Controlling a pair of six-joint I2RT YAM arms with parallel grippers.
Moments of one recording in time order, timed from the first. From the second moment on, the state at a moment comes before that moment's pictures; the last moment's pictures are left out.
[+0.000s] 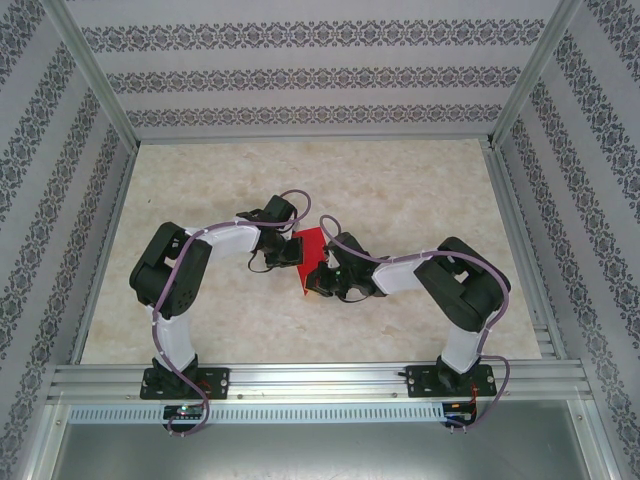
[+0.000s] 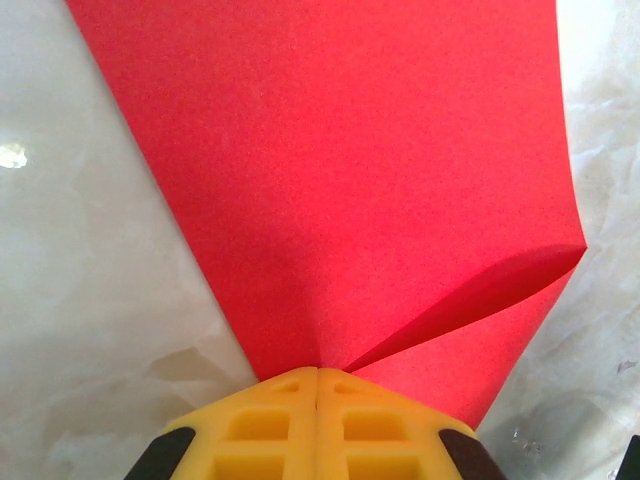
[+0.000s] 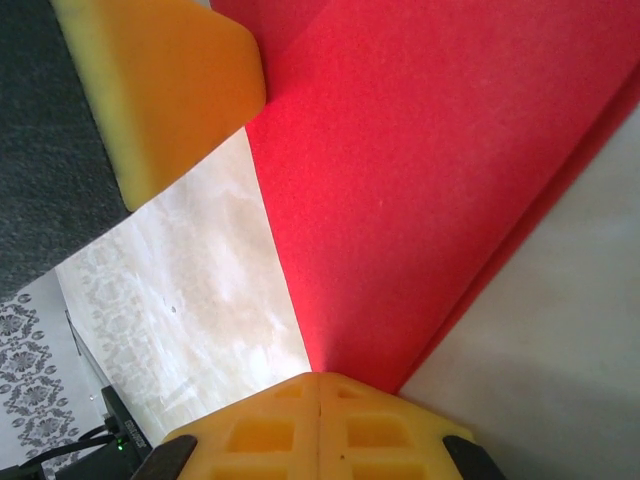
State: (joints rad) left arm -0.53 1.89 1.12 -0.45 0.33 -0.59; right arm 0.75 1.80 0.73 0.22 -0.48 1.02
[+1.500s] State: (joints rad) left arm -0.53 1.93 1.19 -0.48 0.32 -0.49; right arm 0.63 1.85 0.83 0.16 -0.39 1.00
